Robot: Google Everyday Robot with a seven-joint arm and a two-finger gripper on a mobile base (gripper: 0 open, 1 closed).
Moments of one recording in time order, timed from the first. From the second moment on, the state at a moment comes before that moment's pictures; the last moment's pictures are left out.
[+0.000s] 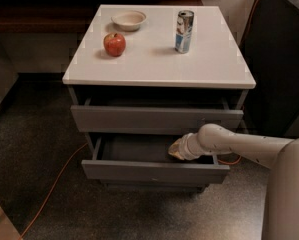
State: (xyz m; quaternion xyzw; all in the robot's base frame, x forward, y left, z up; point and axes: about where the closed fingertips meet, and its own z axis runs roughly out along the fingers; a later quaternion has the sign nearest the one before) arm 0.651 -0.126 0.468 -0.55 0.77 0.08 0.31
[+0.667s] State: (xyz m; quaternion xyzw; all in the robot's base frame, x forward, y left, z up) arm 0.643 -0.127 0.440 -0.55 0.78 0.08 0.29
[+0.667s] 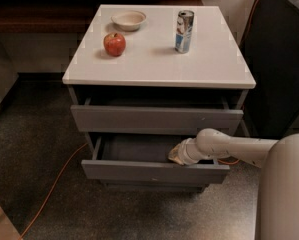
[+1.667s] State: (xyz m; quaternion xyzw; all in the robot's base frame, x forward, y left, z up) arm 0.612 -0.127 0.418 -0.54 0.79 0.12 0.27
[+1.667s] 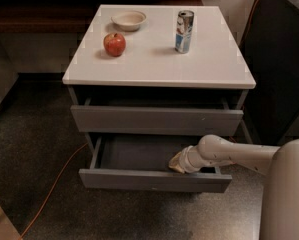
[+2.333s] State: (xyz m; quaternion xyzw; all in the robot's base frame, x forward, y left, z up) arm 0.574 -0.117 0.416 -0.52 0.80 0.16 0.26
